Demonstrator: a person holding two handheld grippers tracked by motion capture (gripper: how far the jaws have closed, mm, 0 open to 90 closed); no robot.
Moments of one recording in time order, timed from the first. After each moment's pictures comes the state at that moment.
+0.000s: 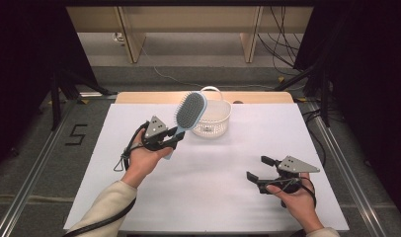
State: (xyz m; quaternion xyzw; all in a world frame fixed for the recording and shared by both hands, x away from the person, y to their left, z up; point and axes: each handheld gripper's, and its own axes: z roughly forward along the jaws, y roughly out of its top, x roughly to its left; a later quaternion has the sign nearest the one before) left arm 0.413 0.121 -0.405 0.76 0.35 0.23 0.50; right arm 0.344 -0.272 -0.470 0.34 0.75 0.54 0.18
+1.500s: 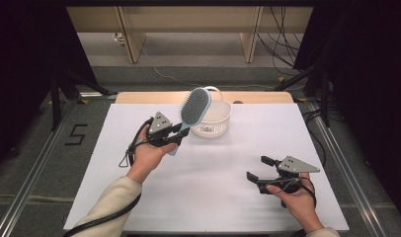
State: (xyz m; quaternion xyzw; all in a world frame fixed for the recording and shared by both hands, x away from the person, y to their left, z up) left arm 0.422 0.111 -0.400 0.75 0.34 0.22 0.52; right arm 0.343 -0.272 -0.470 0.34 0.75 0.54 0.18
